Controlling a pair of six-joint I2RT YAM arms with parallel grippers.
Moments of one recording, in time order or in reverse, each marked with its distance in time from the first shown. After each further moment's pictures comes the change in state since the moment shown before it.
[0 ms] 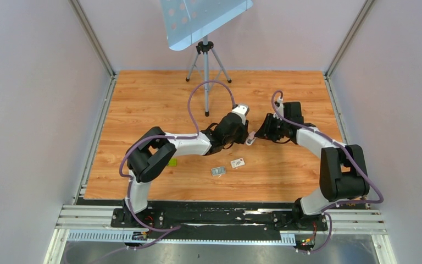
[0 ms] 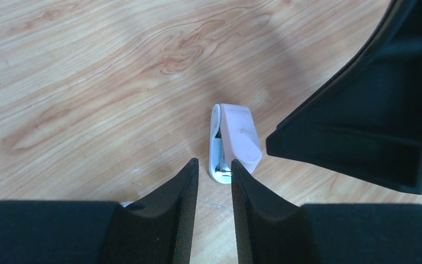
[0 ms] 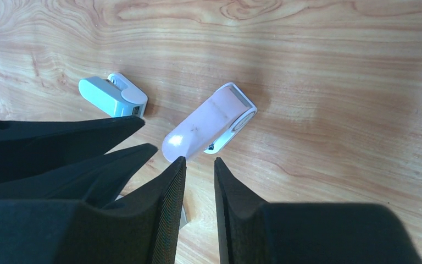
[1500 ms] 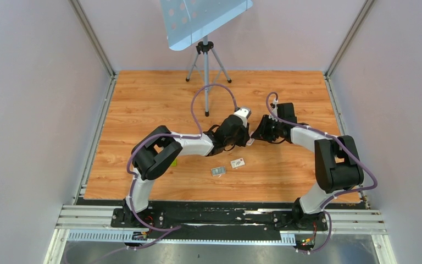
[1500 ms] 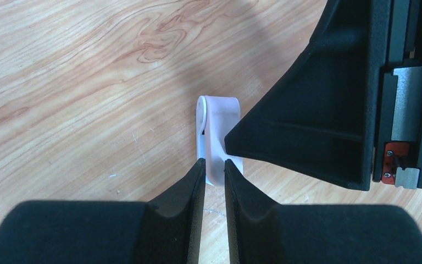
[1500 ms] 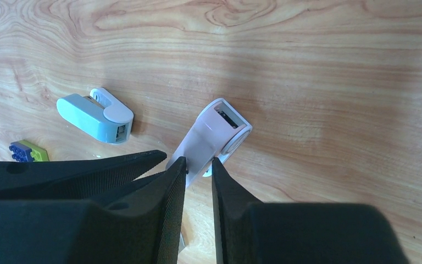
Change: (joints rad) left arm 0.003 0.056 0.013 0.026 0.067 -0.010; right arm 0.048 0.107 0.007 0.067 0.061 0.057
